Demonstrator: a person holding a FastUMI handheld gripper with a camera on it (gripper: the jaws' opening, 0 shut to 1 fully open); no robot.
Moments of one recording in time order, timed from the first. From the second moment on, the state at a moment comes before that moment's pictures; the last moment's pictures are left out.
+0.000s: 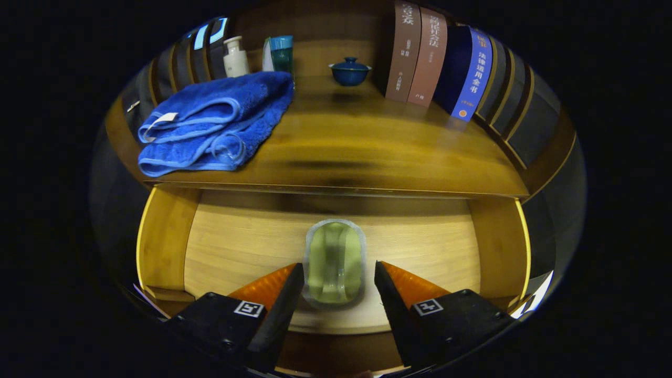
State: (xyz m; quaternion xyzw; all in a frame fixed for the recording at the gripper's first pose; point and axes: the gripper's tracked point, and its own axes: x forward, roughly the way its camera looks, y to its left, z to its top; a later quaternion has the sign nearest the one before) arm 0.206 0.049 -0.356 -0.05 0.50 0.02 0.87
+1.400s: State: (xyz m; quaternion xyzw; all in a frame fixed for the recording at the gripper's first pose) arm 0.171 0.070 -0.217 0.03 0.45 0.09 0.89
